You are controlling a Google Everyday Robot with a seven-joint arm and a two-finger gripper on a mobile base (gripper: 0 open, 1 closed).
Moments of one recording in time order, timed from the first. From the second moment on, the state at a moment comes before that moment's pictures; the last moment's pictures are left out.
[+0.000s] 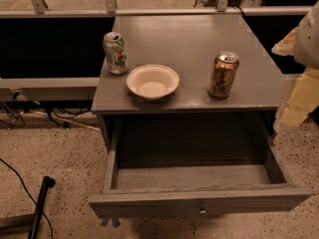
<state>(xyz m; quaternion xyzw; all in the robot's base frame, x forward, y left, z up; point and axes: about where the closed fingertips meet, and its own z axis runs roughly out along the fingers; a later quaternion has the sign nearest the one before) 0.438 -0.217 0.977 -0.60 0.78 -0.04 0.16</state>
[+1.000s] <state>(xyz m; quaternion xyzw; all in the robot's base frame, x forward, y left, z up) 0.502 -0.226 0.974 -0.55 0.79 -0.01 0.28</state>
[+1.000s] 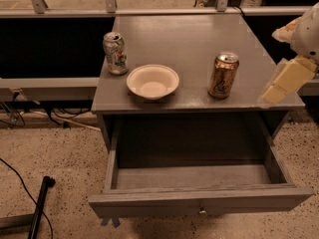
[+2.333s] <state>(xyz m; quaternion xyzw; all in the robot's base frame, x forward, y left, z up) 0.590 -0.226 0.932 -0.42 0.80 0.06 0.42</state>
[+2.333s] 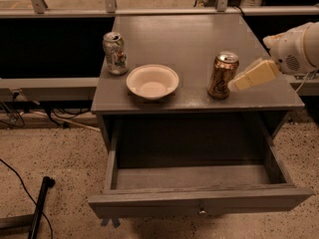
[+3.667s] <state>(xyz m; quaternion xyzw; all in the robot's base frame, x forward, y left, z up) 0.640 -0.202 0.877 -0.42 0.77 0.19 0.45</state>
